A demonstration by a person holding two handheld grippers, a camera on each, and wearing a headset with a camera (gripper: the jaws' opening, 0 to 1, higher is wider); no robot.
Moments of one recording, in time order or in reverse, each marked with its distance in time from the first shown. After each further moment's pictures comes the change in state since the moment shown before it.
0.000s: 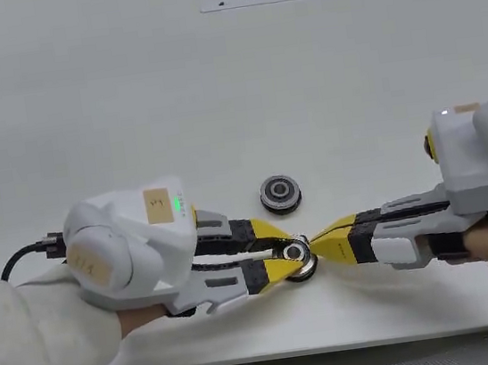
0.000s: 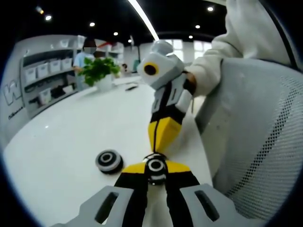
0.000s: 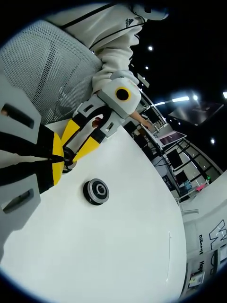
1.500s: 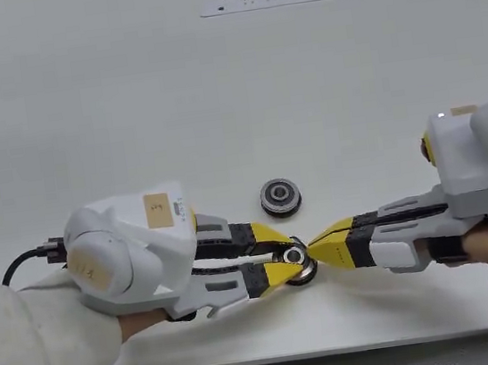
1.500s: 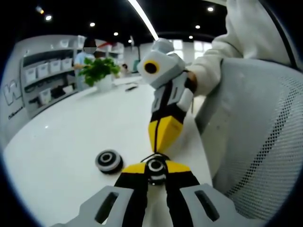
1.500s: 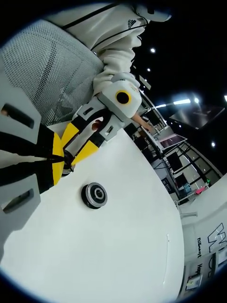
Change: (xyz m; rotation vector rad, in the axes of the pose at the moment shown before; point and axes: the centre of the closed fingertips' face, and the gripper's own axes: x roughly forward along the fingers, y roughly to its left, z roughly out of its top) left arm 0.001 -0.002 0.002 -0.001 -0.002 0.000; right arm 0.001 0.006 0.001 -0.025 0.002 0.015
